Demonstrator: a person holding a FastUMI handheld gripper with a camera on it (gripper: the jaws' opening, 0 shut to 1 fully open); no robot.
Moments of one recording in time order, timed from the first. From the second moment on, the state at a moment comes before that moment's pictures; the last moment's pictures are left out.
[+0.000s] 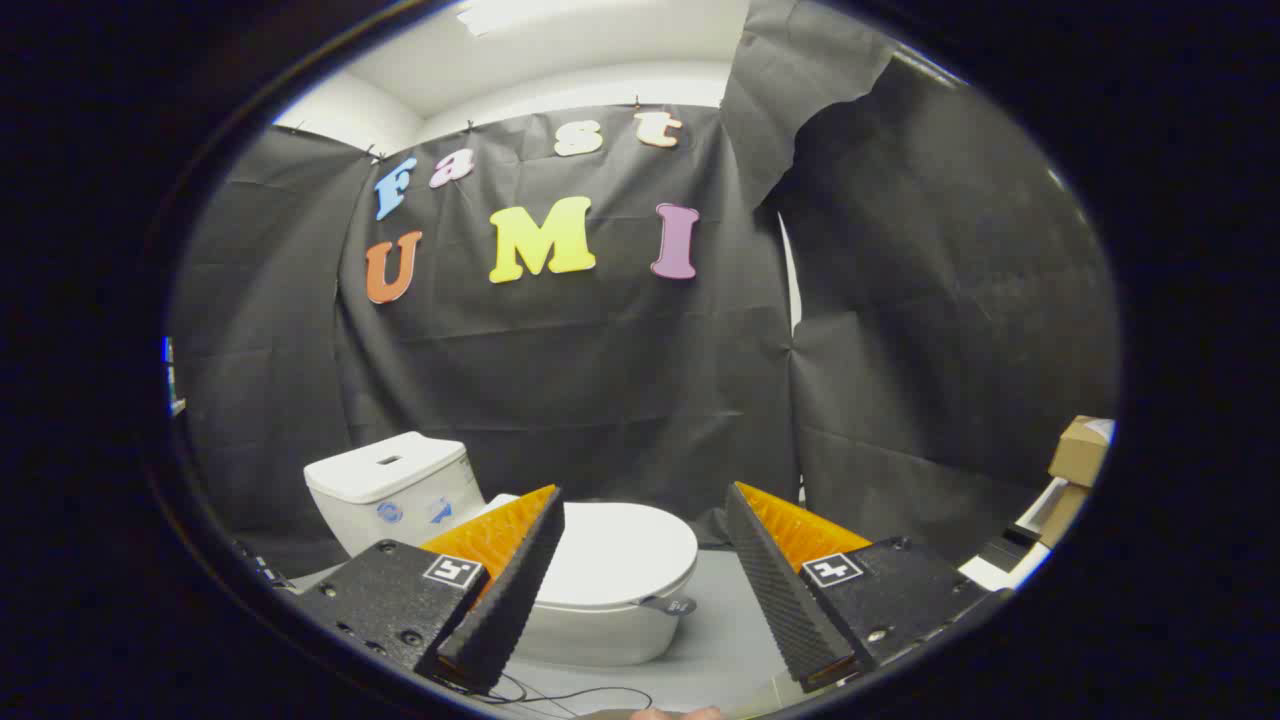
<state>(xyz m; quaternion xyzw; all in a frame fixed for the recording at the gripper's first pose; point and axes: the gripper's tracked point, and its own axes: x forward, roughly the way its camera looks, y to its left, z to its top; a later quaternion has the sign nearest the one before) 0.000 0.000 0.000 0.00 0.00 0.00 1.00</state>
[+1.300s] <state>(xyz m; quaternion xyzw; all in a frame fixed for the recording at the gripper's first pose) 0.065 -0.012 -0.089 0.07 0.23 -0.01 0.97</state>
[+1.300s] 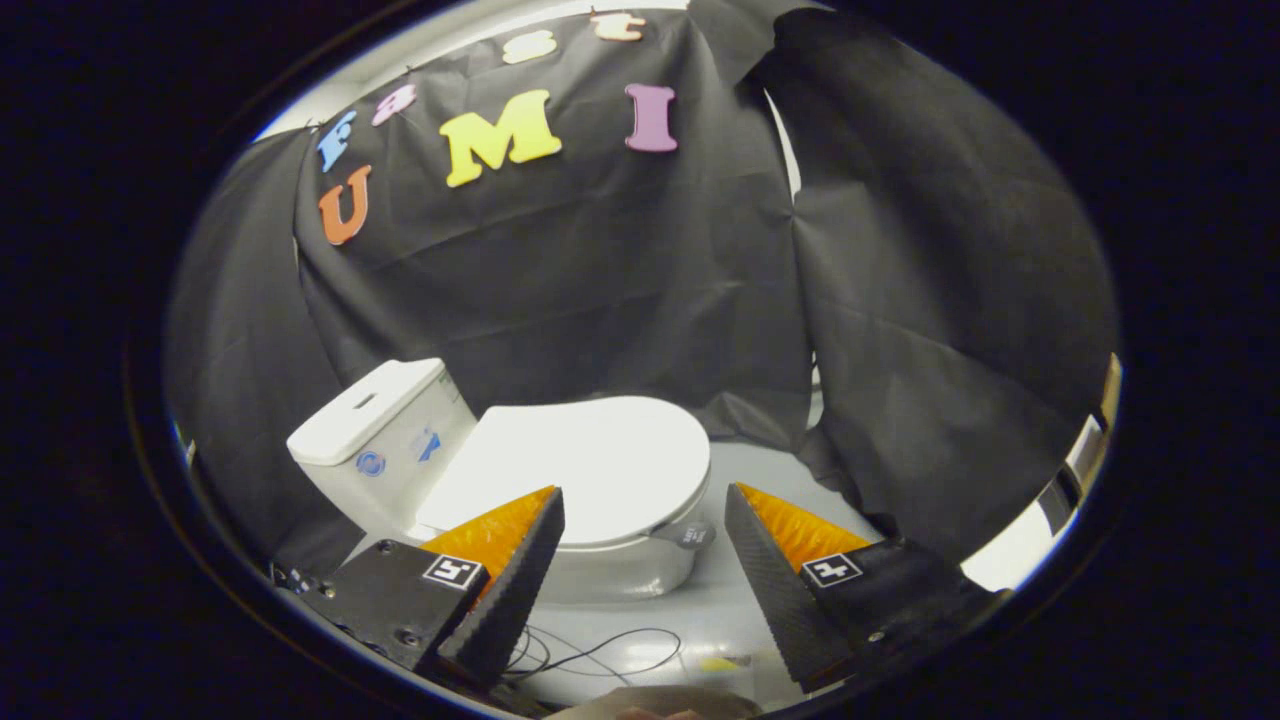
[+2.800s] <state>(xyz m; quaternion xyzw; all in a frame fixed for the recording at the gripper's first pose) 0.158 -0.055 -0.253 0.32 0.44 0.00 0.84</state>
